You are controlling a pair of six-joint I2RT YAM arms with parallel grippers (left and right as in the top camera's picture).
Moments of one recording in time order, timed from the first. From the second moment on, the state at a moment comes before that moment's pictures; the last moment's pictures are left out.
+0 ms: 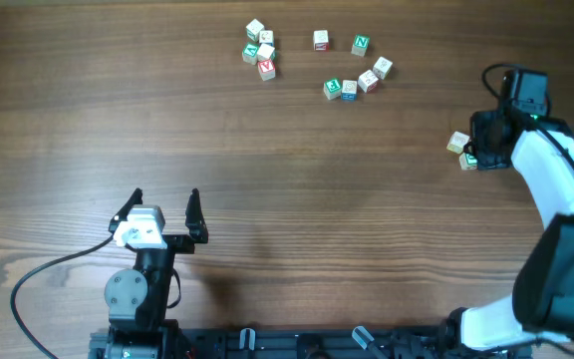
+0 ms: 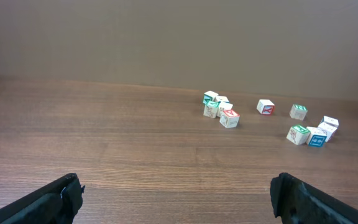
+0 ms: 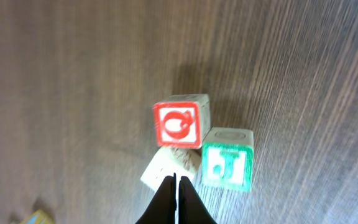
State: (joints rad) left arm -0.05 0.01 0.01 -0.07 0.02 -0.11; right arm -0.20 1.68 1.10 -0.58 0.09 1.28
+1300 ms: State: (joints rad) left arm -0.05 0.01 0.01 -0.07 0.02 -0.11; right arm -0.32 1.84 1.09 -0.24 -0.04 0.39
